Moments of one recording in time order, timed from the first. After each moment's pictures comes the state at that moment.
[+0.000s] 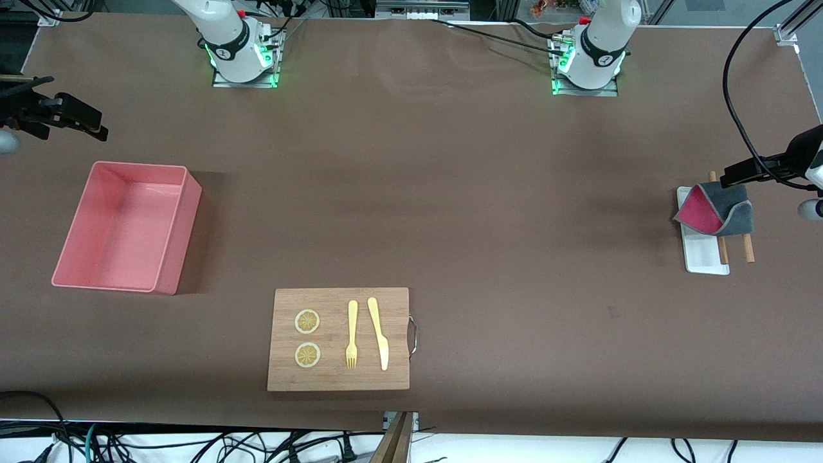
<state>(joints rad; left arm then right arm) 0.11 0.16 -0.01 -1.49 0.03 1.47 -0.05 -0.01 0.03 0.02 -1.48 0.00 1.42 0.03</state>
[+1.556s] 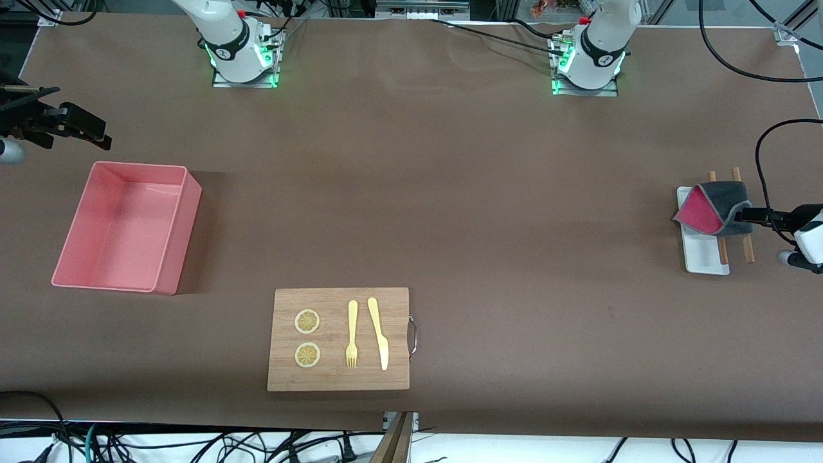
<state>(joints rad) 0.40 0.56 0.00 -1.50 0.10 1.66 0.57 -0.01 0.05 0.03 -1.48 0.00 1.45 0.02</state>
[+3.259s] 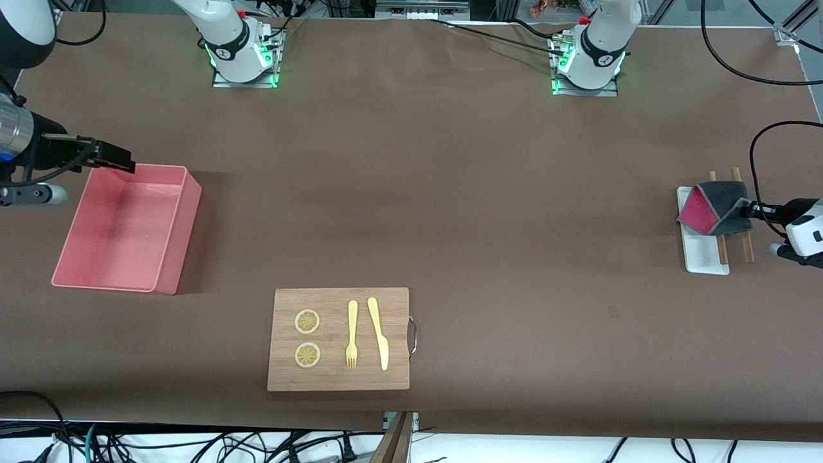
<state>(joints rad) 0.42 0.57 0.00 -1.54 0.12 1.67 0.61 -0.01 0.17 0.03 -1.48 0.00 1.46 0.02</state>
